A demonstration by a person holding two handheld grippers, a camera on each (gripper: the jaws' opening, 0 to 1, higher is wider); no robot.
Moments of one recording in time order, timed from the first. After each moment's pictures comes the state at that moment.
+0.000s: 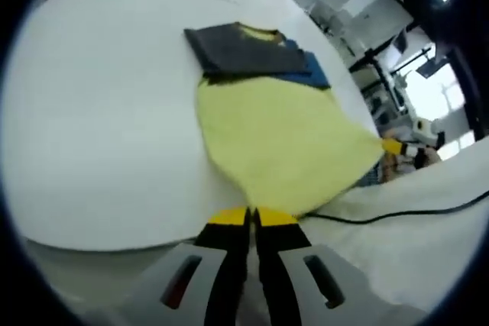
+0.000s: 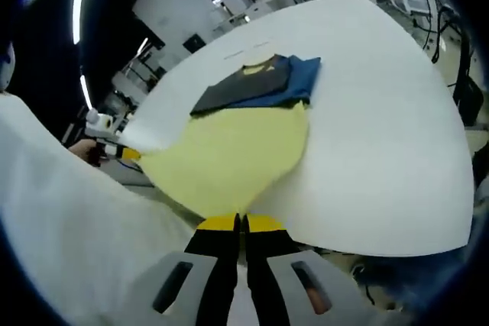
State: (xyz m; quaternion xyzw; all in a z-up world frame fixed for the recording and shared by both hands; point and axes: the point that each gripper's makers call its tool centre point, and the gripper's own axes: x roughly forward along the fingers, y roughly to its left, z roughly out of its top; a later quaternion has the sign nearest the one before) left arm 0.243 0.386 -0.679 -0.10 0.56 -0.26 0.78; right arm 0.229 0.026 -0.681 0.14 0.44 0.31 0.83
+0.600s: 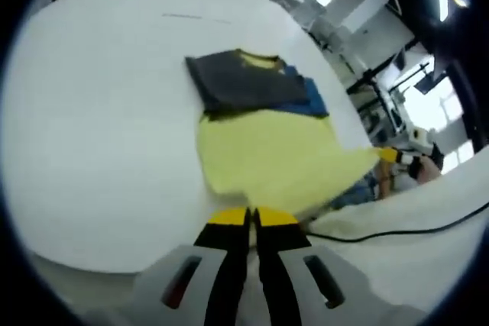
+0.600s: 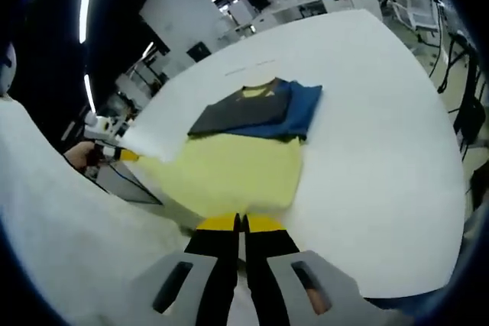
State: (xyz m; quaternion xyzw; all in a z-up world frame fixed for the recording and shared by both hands) left arm 0.285 0.382 -0.659 -0.12 0.52 -0.25 0.81; right arm 0.278 0.019 -0.663 0.13 0.41 0.32 0.85
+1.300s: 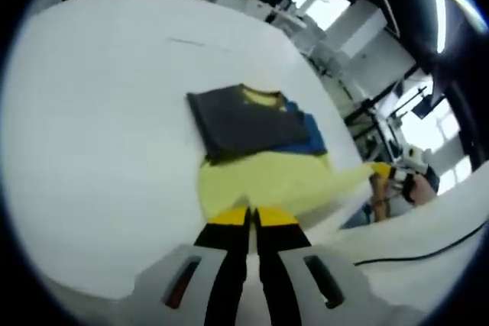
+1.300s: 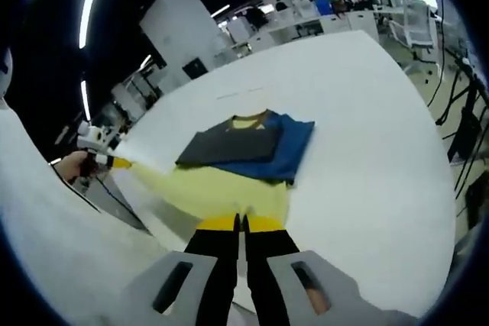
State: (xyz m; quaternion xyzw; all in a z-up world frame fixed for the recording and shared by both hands) left arm 0.338 0.379 -0.640 -0.16 0.47 -0.24 0.84; right arm 0.336 0.015 -0.649 0.12 0.36 0.29 0.88
